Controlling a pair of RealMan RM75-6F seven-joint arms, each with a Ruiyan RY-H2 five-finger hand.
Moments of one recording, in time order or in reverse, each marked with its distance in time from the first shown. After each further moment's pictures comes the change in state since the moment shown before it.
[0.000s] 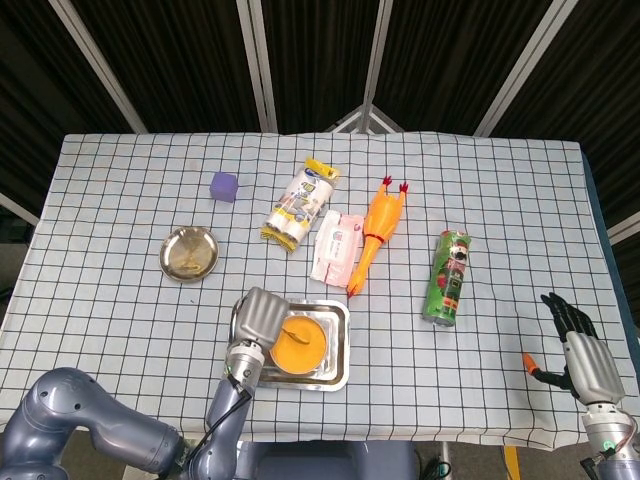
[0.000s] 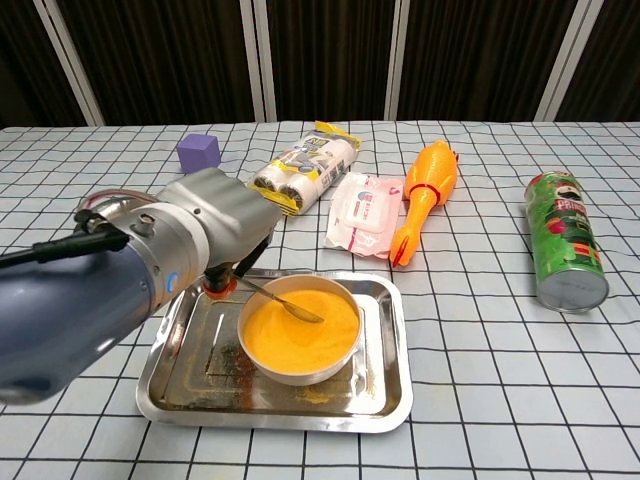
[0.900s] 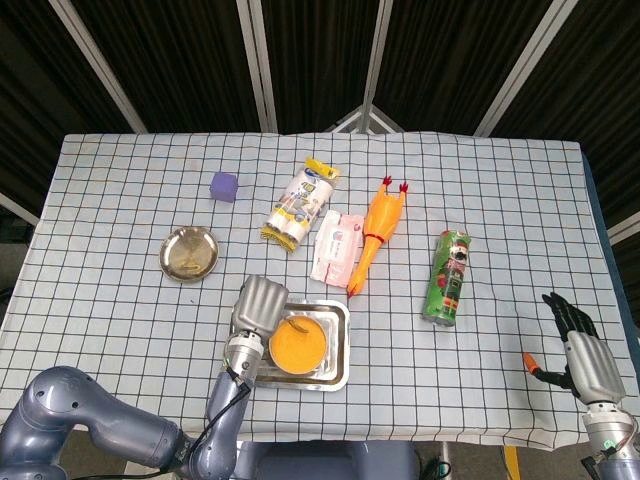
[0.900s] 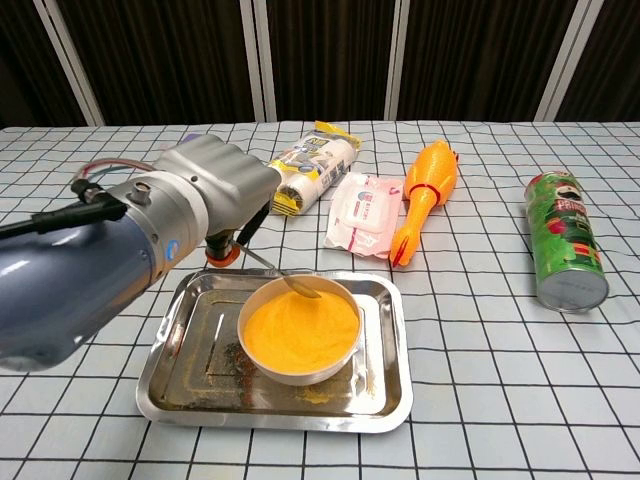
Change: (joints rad) left arm -0.008 0.002 -0.017 0.050 0.070 0.015 -0.021; right arm 0.002 0.003 0.003 0.000 0.013 -0.010 0.011
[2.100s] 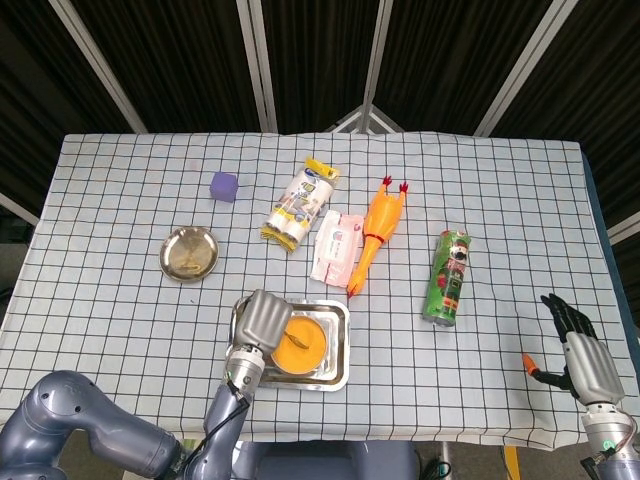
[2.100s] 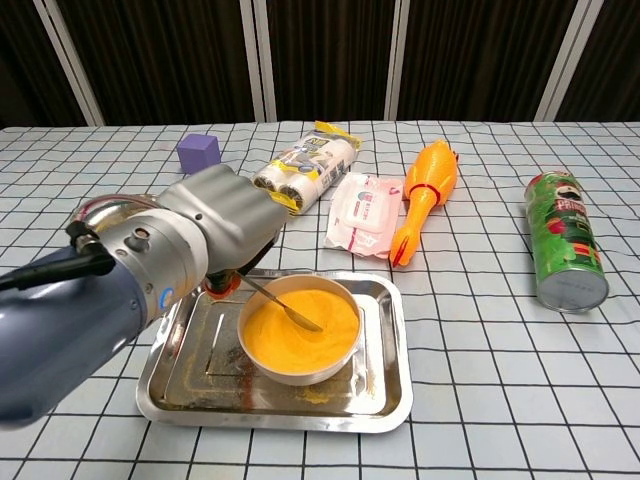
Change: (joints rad) left arm 0.027 -0.009 0.065 -0.052 0.036 -0.002 0.047; right arm -0.001 0.003 -0.003 -0.011 0.003 -0.003 -0.005
